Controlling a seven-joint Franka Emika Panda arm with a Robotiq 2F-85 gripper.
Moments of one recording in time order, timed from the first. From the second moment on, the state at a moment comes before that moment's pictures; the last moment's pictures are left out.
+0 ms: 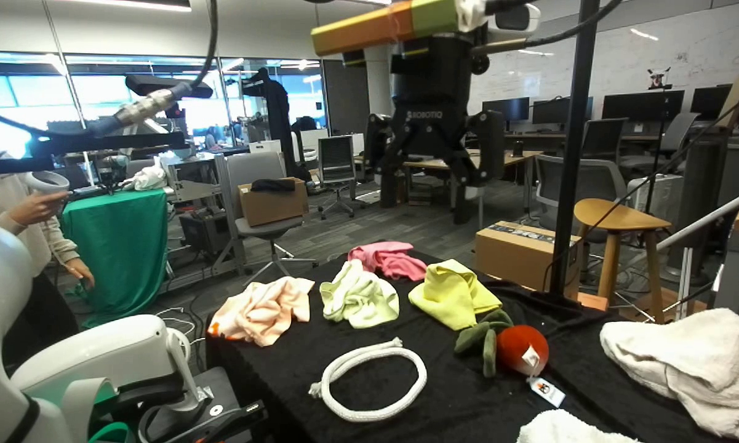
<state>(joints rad) 0.01 -0.39 -0.15 -2.28 -0.11 1.78 -0.36</state>
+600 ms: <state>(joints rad) -0.02 0.04 -0.15 -1.94 -0.08 2.00 -0.34</state>
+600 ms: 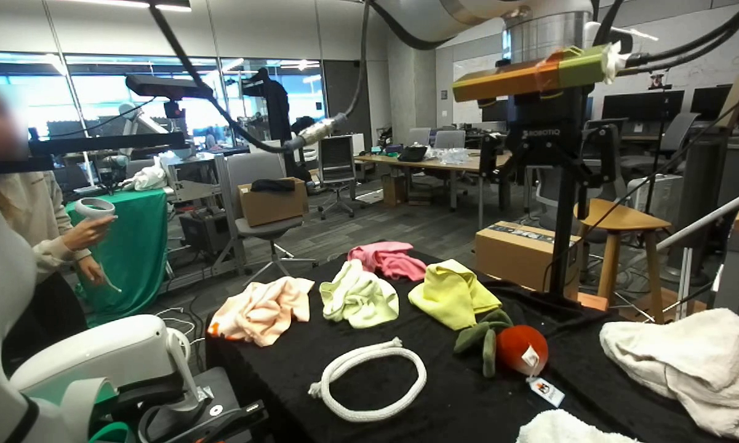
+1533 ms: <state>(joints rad) -0.07 0.52 -0.07 -1.32 -0.03 1.85 -0.19</state>
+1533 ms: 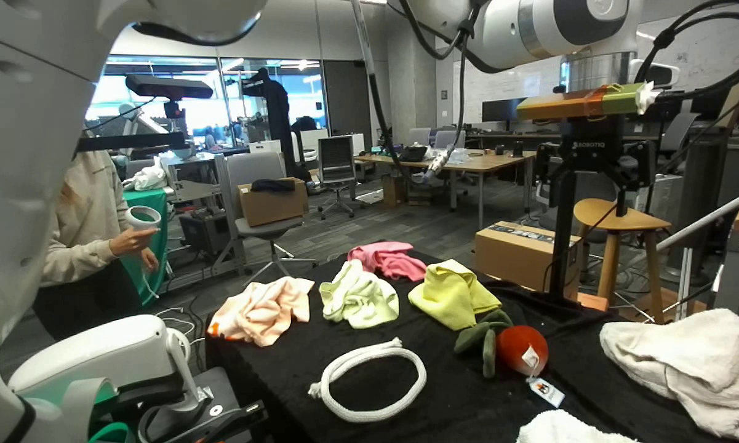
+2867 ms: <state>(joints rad) -0.17 0.78 -0.07 -1.01 0.03 1.64 0.00</state>
